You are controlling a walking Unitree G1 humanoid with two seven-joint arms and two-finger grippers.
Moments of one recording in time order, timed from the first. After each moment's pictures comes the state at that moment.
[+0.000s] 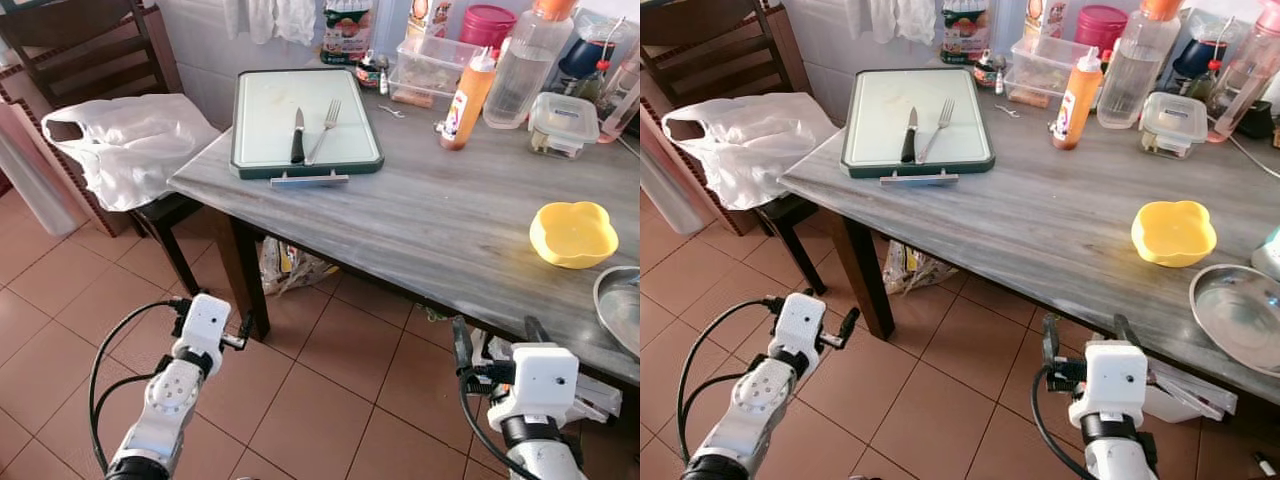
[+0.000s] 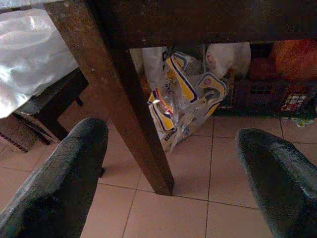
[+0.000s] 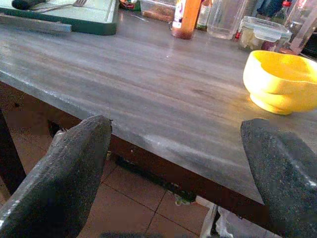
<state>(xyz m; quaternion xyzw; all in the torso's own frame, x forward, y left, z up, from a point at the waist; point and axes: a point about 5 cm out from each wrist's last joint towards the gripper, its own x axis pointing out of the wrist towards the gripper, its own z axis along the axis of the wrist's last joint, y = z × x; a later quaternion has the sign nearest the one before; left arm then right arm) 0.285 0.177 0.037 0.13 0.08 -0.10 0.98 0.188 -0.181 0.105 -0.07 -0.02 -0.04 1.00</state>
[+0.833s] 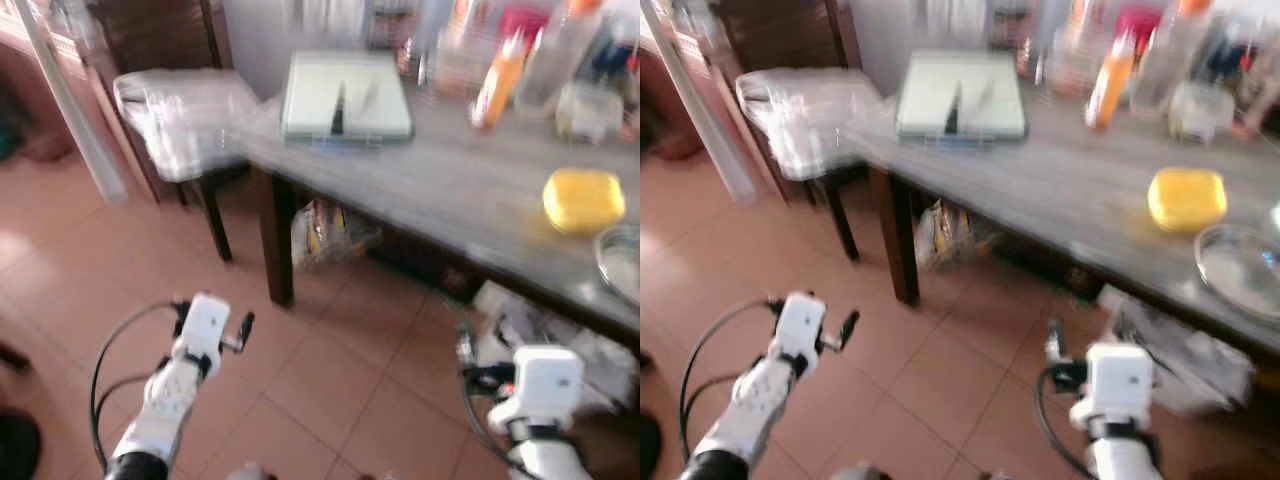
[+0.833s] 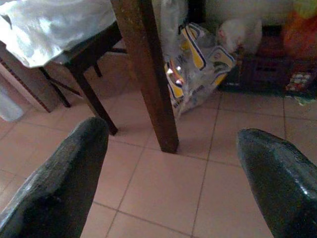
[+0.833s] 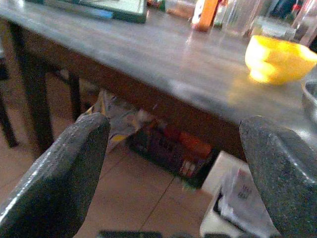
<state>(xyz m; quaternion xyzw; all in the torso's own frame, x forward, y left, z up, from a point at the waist) 0.285 0.182 0.029 0.14 0.10 -0.11 0.98 0.186 -0.180 0.100 -0.06 -0.01 -0.04 1.00</state>
